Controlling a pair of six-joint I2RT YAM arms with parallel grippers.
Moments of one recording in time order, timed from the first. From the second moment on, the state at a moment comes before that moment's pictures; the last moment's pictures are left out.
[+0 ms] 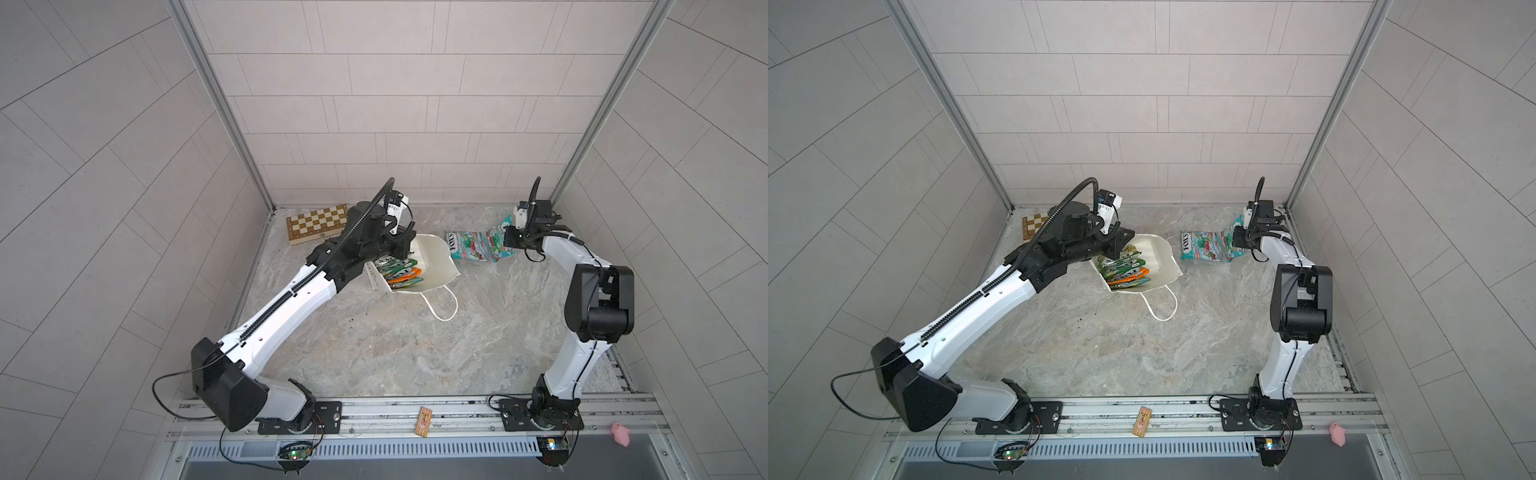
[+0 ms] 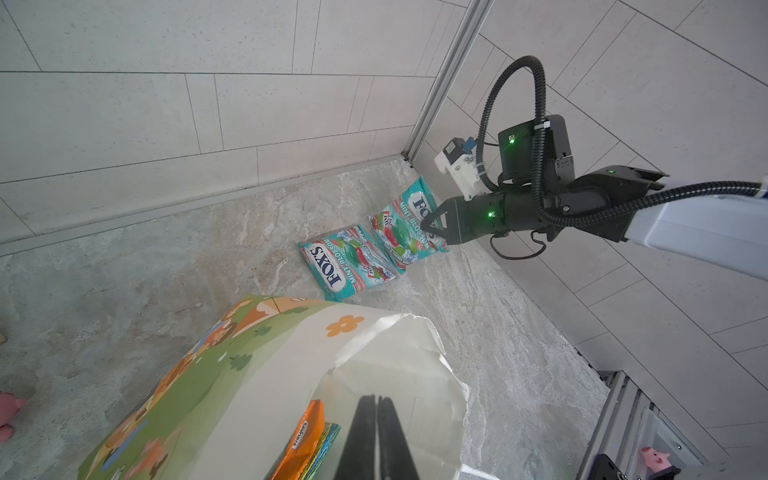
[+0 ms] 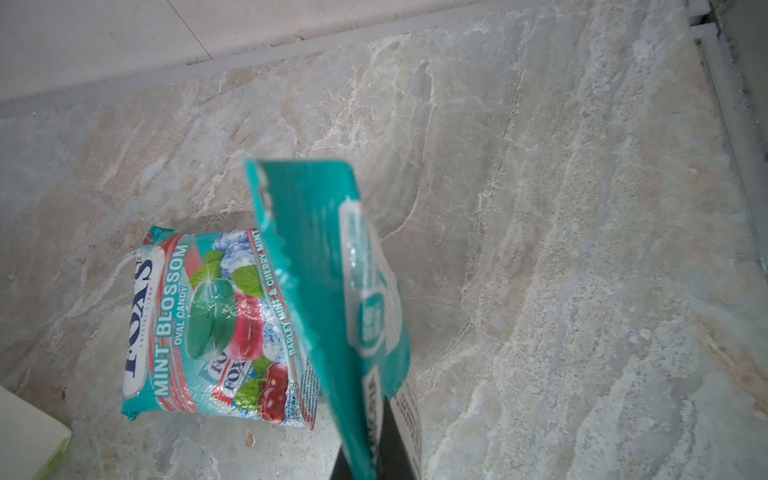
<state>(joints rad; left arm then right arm) -0.62 1.40 1.39 -0.41 0.19 -0.27 -0.14 1.88 1.43 -0.44 -0.15 0.07</state>
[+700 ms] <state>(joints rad) -0.62 1.40 1.39 -0.41 0.19 -0.27 -0.15 2.00 1.59 -0.57 0.06 0.09</state>
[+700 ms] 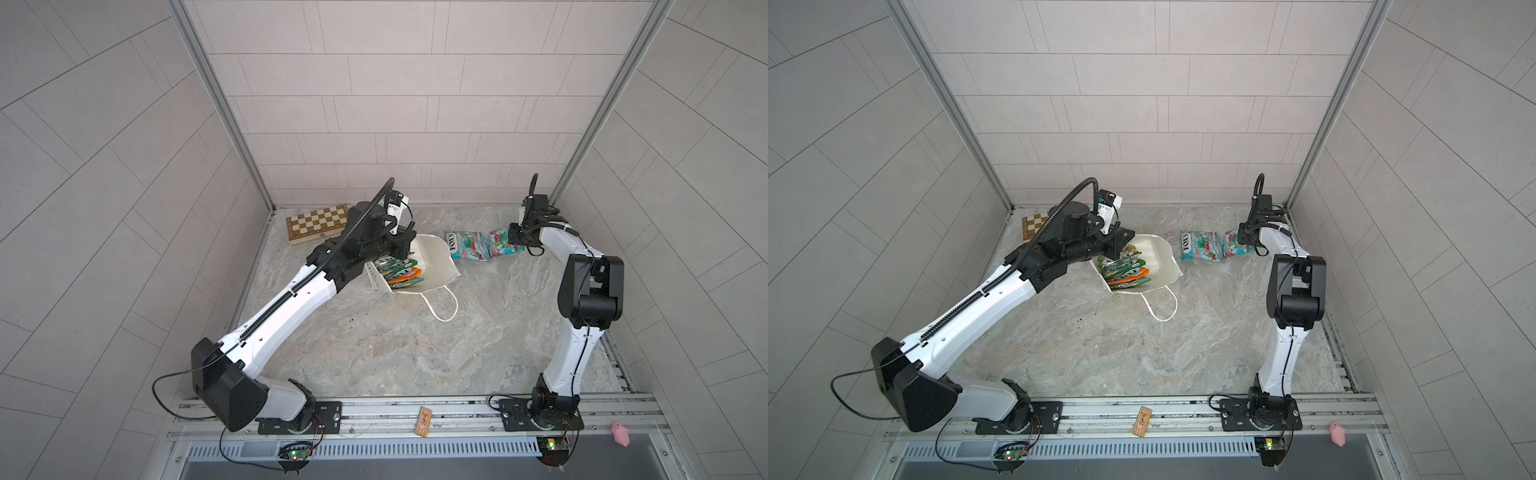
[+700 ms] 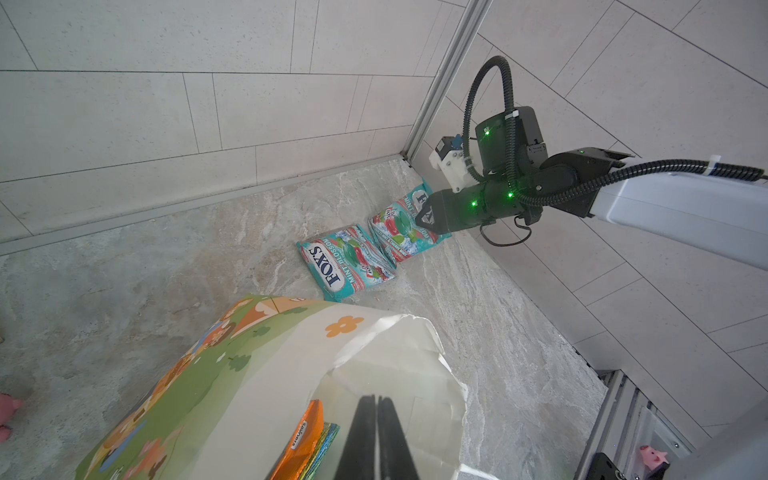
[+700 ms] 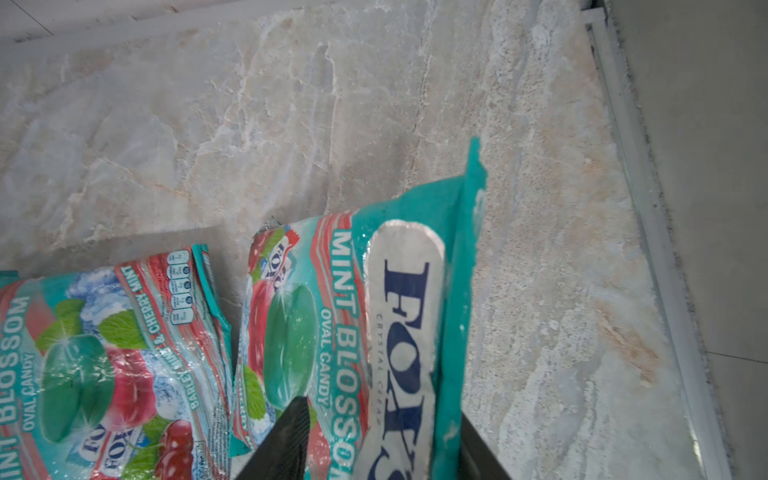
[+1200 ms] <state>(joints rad) -0.63 1.40 1.39 -0.41 0.20 -0.27 -0.14 1.64 1.27 -0.48 -0.09 0.17</state>
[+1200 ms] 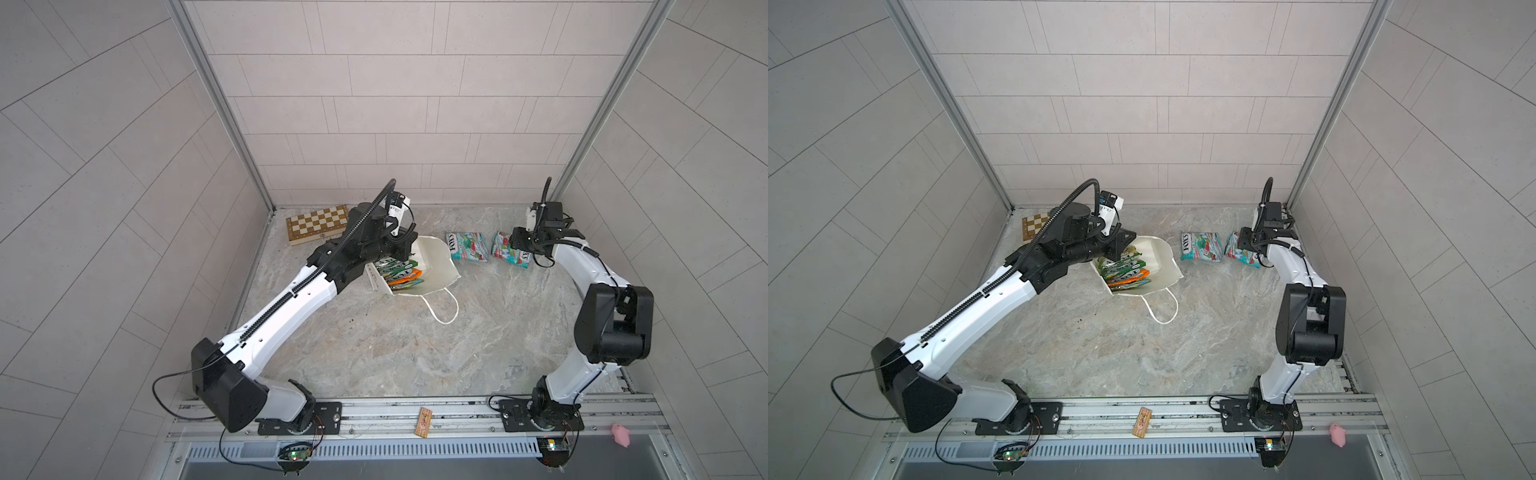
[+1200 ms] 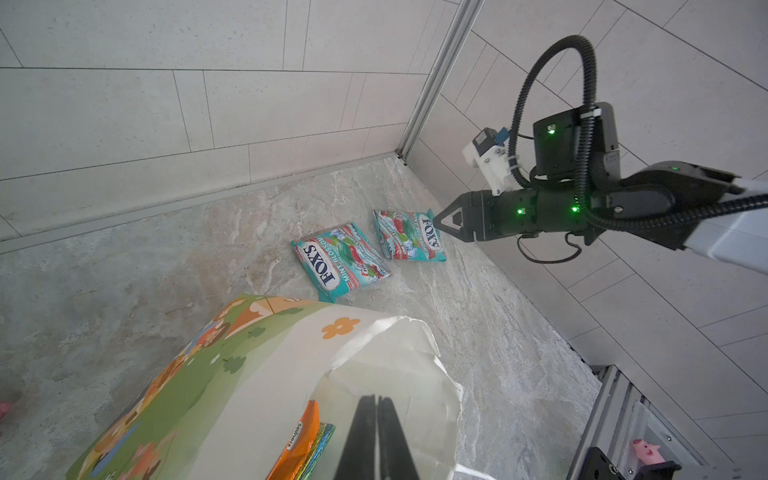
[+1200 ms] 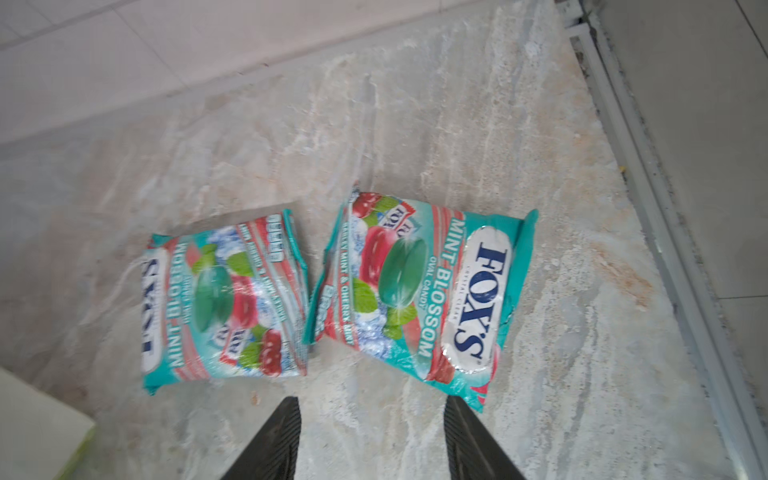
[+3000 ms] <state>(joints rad) -0.80 1.44 1.33 -0.31 -0.04 -0.31 0.35 1.80 0.99 0.06 -0.24 0.62</state>
